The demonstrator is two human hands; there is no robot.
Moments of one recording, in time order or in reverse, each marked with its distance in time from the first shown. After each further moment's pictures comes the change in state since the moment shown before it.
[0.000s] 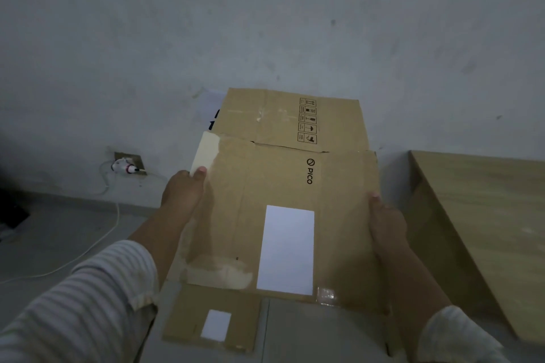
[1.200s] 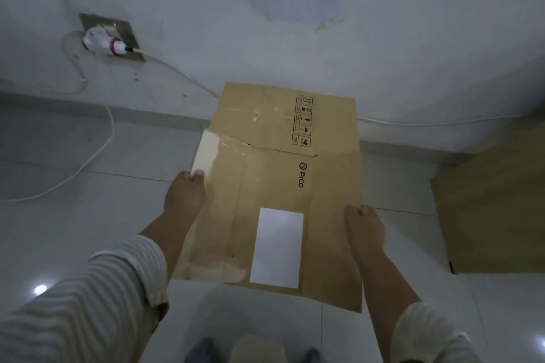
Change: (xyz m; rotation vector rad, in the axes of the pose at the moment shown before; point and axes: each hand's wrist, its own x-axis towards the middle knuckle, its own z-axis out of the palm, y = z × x) left_hand 0.204 -0.390 0.116 0.149 -0.216 -0.228; right_hand -0.055 0.159 0.421 -0.222 -0.054 0.268
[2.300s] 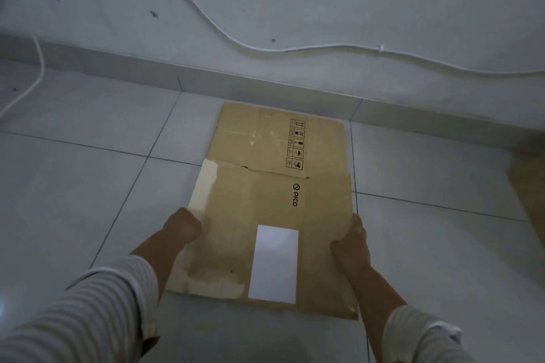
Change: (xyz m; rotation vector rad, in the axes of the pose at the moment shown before) left_hand 0.181 -0.245 0.305 0.180 -0.249 -0.097; right_hand 0.189 0.248 0.280 -0.096 -0.141 -0.113
